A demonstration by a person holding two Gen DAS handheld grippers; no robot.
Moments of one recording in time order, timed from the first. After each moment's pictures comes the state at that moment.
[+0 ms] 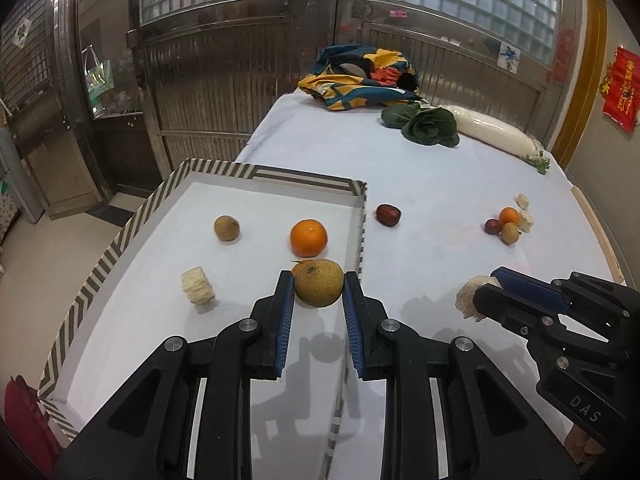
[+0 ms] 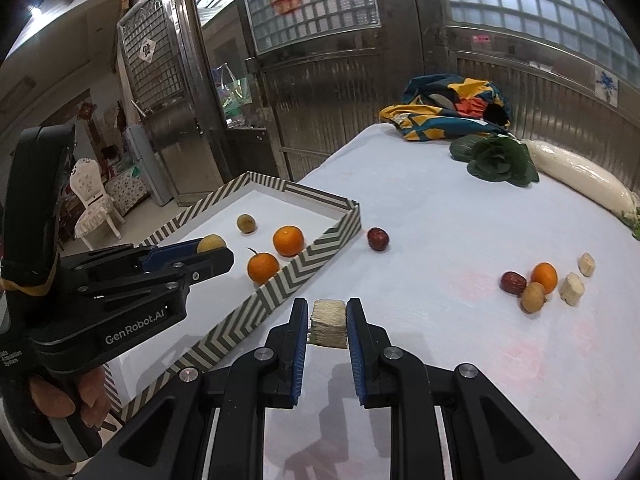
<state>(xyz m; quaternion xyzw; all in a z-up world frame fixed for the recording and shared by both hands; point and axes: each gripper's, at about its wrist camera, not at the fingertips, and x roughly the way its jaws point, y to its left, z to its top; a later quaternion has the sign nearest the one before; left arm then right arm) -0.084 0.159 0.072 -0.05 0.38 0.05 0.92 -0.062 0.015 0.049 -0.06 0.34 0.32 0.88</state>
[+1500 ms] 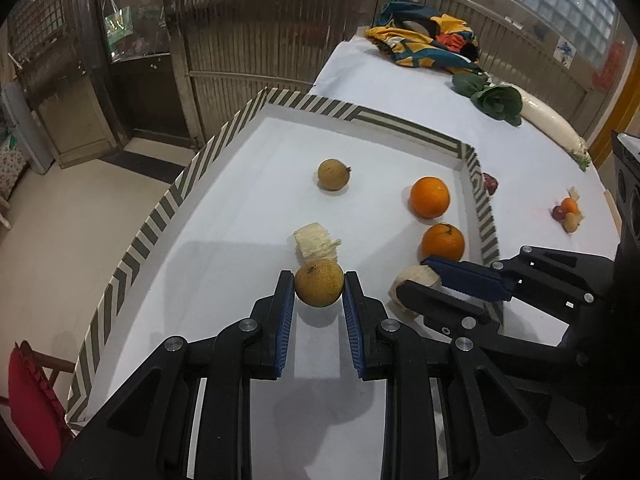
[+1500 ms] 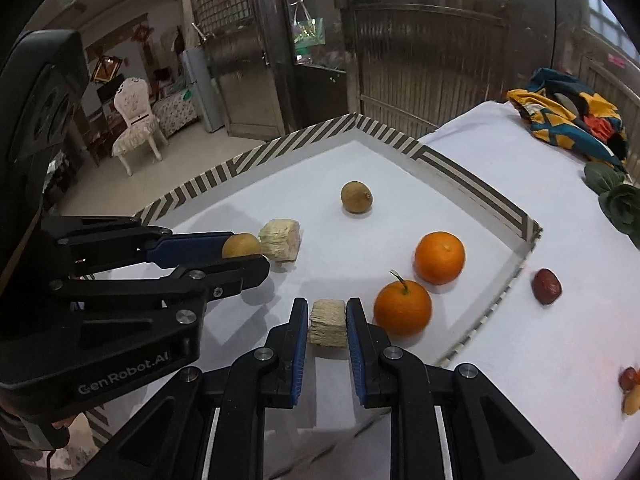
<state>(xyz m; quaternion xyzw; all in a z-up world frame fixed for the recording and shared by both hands) -0.077 0.252 0.037 -0.09 0.46 0.08 0.88 -0.035 0.166 0.004 -0.16 0.39 0.42 0.80</state>
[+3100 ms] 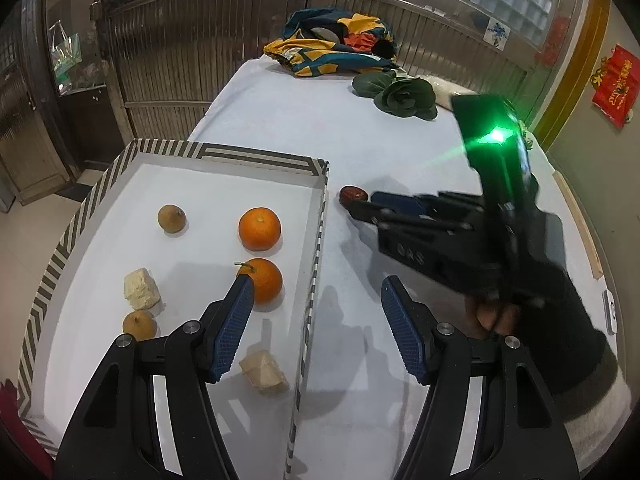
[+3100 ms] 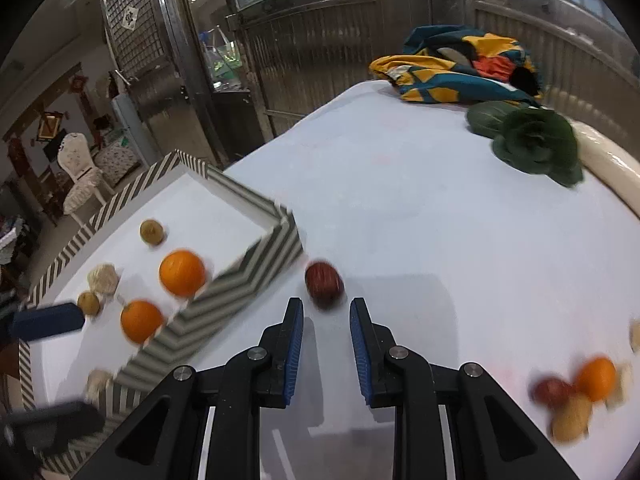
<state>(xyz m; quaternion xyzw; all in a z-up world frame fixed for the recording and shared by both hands) -0.043 0.148 0.067 -0.07 0.44 -0.01 0.89 0.079 0.052 -0.003 -0.09 0.41 0.33 0.85</state>
